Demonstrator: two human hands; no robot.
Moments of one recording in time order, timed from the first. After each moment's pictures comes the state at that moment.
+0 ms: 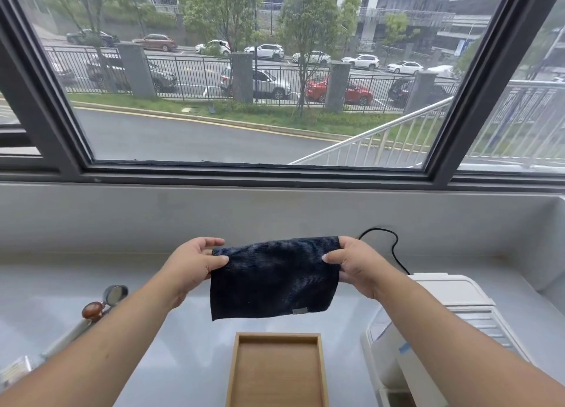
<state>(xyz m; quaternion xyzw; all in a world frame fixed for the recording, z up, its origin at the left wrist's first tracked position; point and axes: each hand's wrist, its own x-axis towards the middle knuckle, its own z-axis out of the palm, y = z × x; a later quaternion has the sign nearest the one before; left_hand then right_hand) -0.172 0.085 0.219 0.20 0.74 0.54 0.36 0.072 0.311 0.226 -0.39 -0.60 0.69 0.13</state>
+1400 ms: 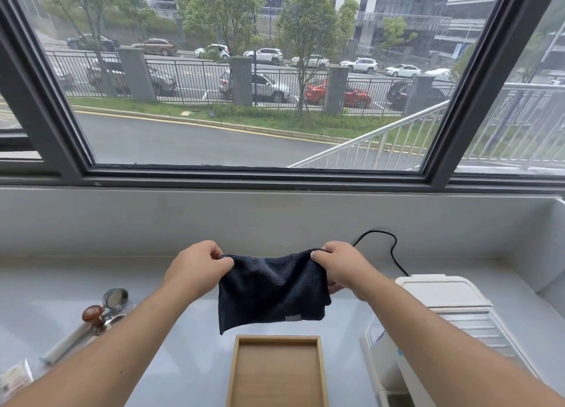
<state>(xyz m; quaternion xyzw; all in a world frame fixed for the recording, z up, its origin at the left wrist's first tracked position) -0.157 0.092 0.228 0.28 0.91 0.28 0.14 0.058 0.299 0.226 -0.44 -0.72 0.53 0.09</state>
